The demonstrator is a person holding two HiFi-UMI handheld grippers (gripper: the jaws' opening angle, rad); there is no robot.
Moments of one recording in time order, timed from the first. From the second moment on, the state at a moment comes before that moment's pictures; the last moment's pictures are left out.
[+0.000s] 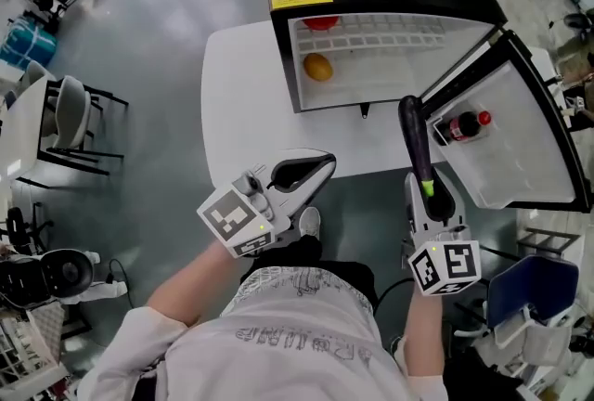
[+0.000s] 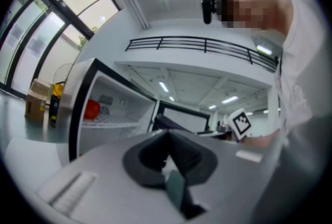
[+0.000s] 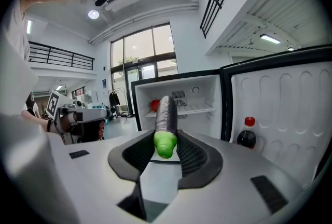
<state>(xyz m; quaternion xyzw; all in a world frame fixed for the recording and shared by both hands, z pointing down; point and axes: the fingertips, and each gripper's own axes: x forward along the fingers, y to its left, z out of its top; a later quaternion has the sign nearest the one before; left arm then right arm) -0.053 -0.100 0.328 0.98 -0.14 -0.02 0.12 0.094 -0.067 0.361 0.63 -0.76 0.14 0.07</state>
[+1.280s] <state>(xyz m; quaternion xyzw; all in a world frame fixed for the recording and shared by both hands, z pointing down) -0.029 -0.171 0.331 0.98 -0.14 0.00 0.12 0.152 -0.188 0.364 0.66 -0.74 0.10 0.10</state>
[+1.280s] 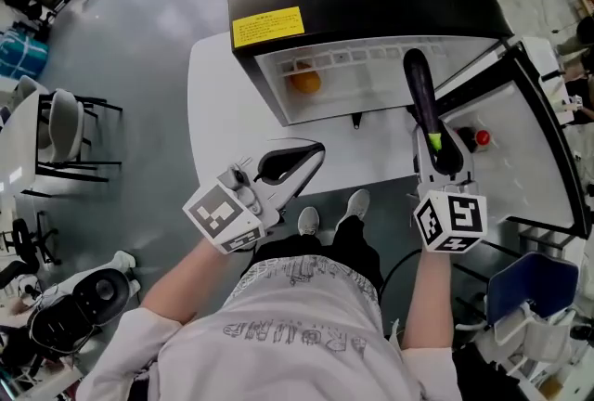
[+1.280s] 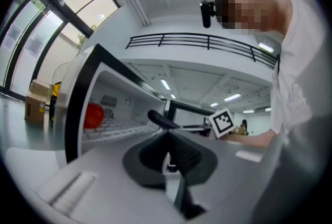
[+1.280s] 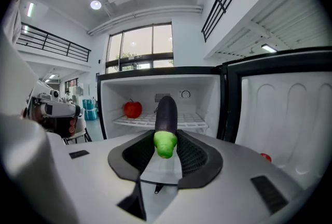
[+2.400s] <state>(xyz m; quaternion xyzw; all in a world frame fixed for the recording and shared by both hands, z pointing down) 0.032 -0.203 0.355 0.97 -0.17 0.03 0.14 0.192 -0.302 0.385 0.67 -0.73 0.07 0.12</state>
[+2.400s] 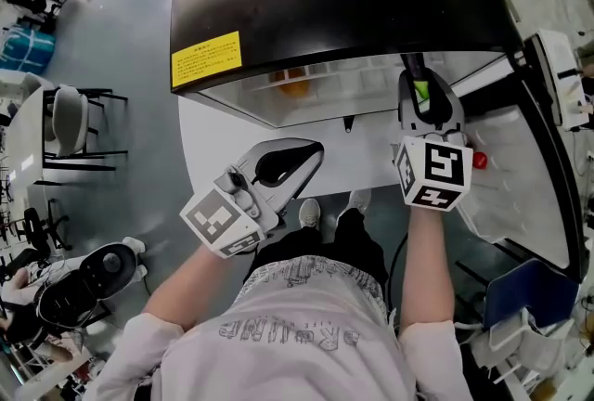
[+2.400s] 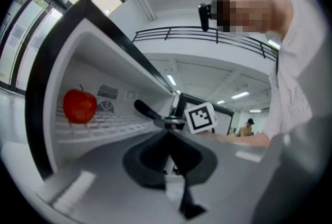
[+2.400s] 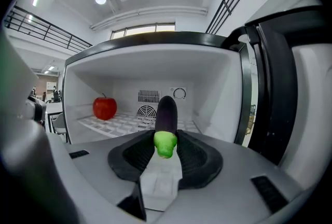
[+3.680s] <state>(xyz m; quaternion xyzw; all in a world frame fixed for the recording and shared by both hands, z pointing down) 0.042 -0.201 0.375 0.97 -0.19 0.06 0.15 0.210 -0.356 0.398 0.68 -0.72 0.06 0.12</state>
